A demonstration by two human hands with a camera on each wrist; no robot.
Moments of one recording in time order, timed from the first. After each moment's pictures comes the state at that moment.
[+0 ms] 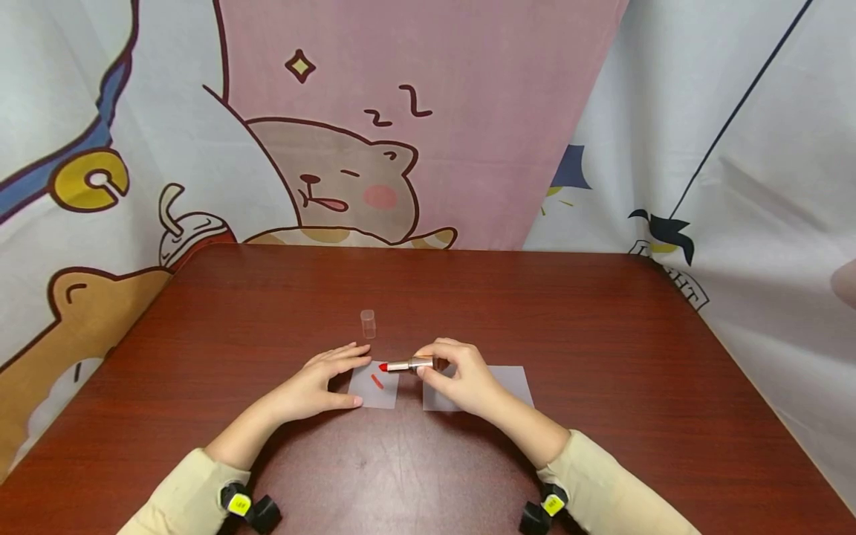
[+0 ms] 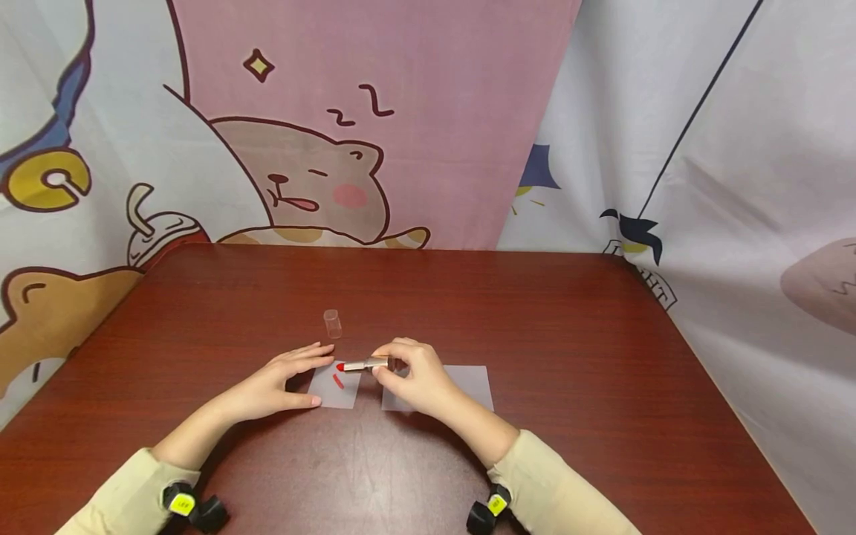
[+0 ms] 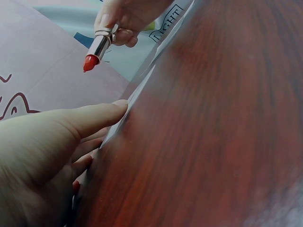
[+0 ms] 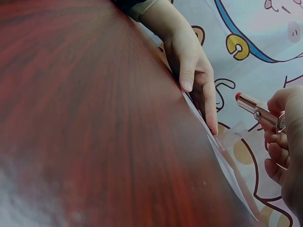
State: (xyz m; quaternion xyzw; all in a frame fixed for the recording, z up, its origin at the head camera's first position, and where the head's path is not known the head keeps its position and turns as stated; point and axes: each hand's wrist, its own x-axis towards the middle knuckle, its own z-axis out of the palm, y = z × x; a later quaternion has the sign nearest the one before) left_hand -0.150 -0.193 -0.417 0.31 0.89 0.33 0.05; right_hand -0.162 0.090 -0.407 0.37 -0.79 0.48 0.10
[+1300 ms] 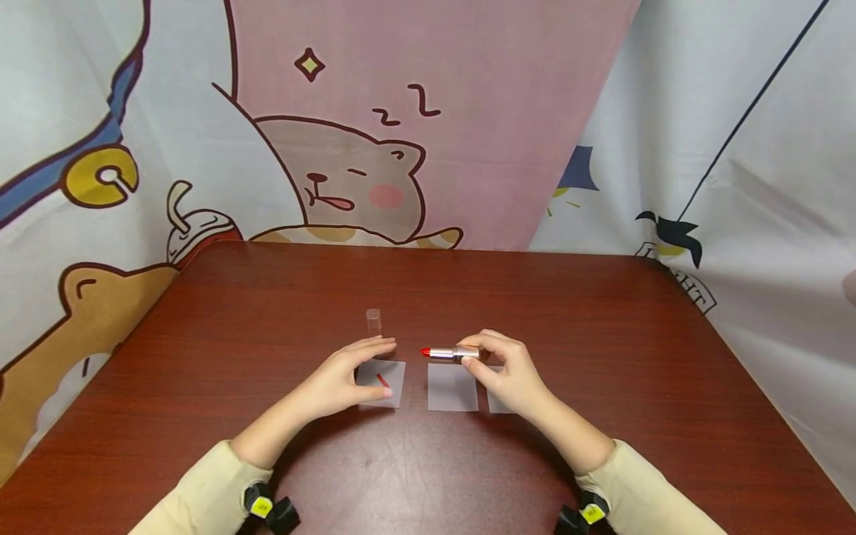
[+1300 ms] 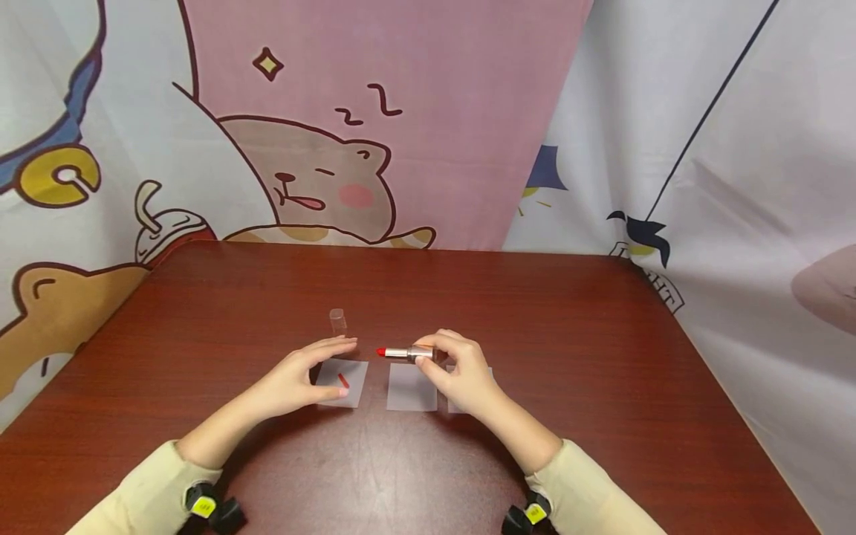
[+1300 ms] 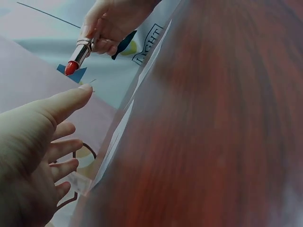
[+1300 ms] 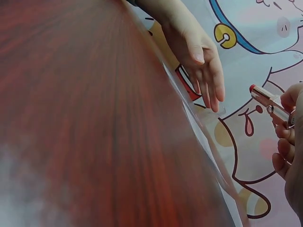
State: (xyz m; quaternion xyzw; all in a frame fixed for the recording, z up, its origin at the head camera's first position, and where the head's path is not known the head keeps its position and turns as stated) left_hand -0.151 -0.161 -0.407 0.33 0.86 0.39 -0.04; right_hand -0.139 0.124 -0.362 0.34 -0.79 0.49 0.16
